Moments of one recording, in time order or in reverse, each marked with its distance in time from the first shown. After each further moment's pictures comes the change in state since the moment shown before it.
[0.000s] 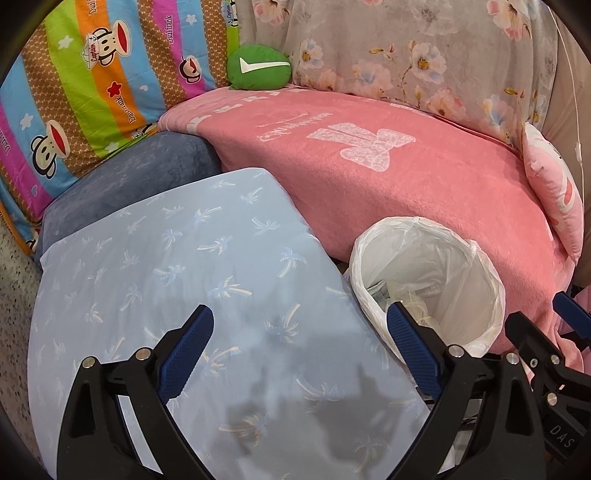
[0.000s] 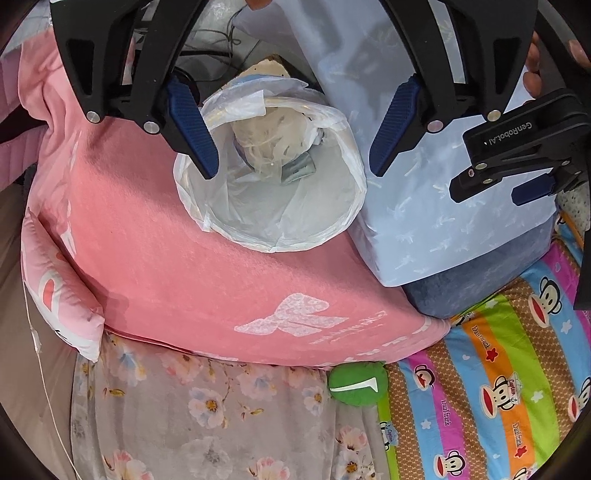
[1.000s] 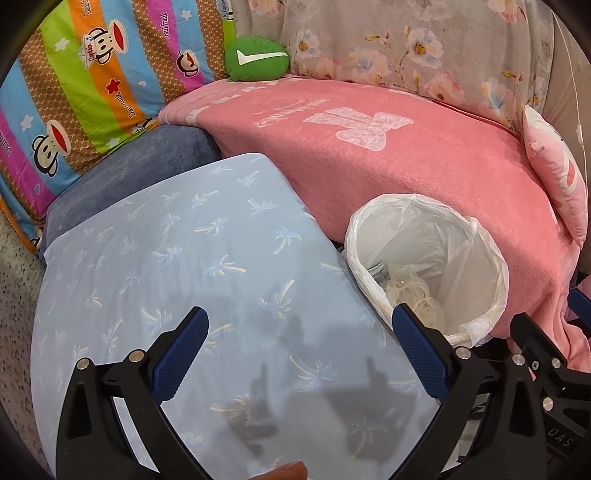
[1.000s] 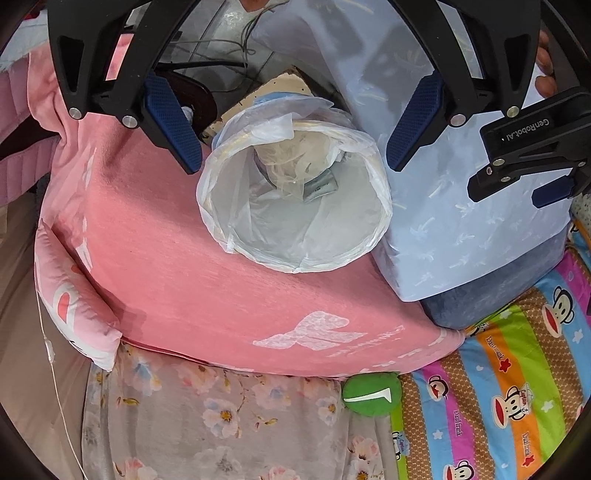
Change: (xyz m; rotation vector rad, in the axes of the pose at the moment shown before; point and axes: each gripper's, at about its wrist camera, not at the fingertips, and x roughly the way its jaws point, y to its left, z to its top) left arm 0.002 -0.014 -0.019 0.020 0.034 0.027; right arm 0.002 -0.017 -0.022 -0.005 0.025 -0.066
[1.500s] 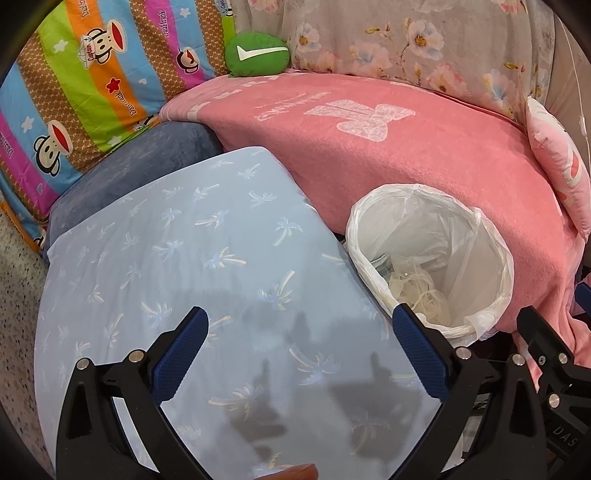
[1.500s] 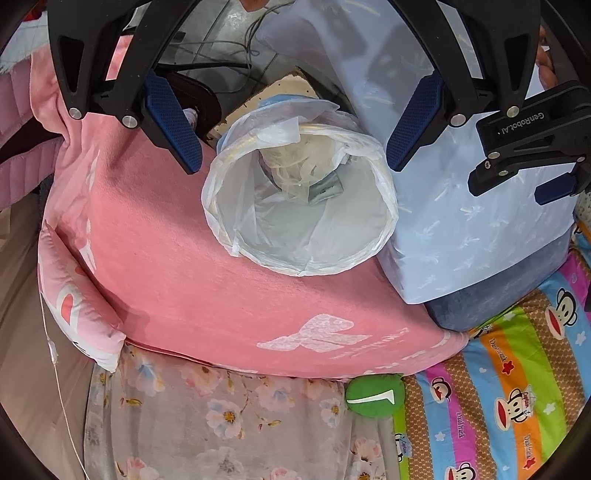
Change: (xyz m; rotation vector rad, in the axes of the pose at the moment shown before) left arm 0.003 -0.005 -0.005 0.011 0.020 0.022; right arm 0.002 -0.003 -0.004 0.002 0.006 -0.013
